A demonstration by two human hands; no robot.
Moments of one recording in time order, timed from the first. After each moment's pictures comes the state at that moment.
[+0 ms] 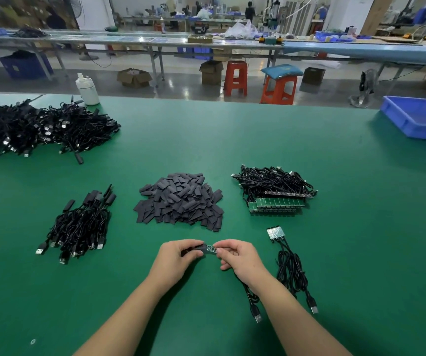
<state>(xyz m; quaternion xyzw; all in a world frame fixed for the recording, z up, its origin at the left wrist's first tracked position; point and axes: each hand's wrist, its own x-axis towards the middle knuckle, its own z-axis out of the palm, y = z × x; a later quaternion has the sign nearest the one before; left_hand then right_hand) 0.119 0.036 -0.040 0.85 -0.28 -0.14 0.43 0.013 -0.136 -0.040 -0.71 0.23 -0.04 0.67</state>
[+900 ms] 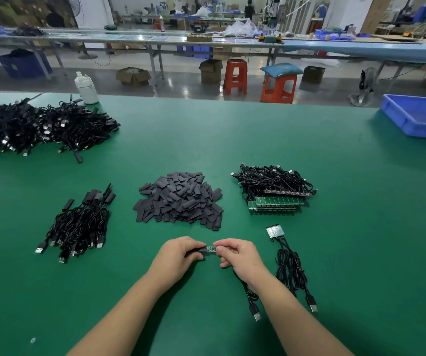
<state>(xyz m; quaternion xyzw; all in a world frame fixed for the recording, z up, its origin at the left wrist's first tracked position) 0.123 0.036 -0.032 0.85 -0.40 -0.10 0.32 0.014 -0.137 -0.044 -0.71 0.25 -0.04 0.66</state>
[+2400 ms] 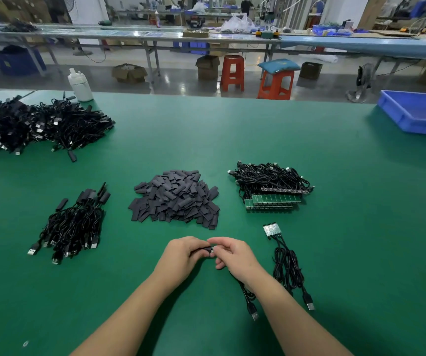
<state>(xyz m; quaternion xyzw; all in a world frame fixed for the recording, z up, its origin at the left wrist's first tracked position) 0.109 0.018 -0.030 0.83 -0.42 -0.07 0.37 0.016 -0.135 -0.042 -0.72 0.21 -0.01 0.66</state>
